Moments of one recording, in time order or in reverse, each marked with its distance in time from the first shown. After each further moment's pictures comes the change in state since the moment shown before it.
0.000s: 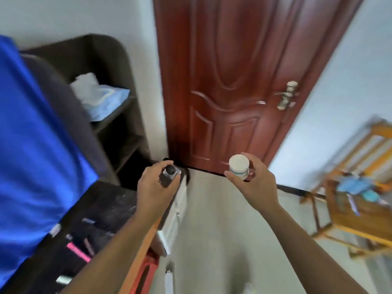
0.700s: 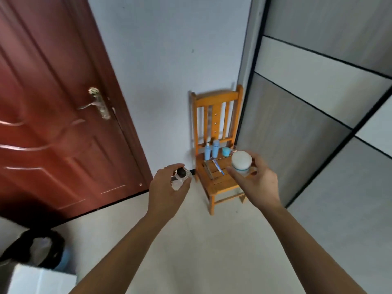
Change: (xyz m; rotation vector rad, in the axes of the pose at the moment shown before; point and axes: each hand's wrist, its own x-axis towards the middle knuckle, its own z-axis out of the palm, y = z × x) left_hand -0.096 0.348 0.476 -0.328 -0.638 0.303; right_hand -0.014 0.297 -0.460 -0.245 0.538 0.421
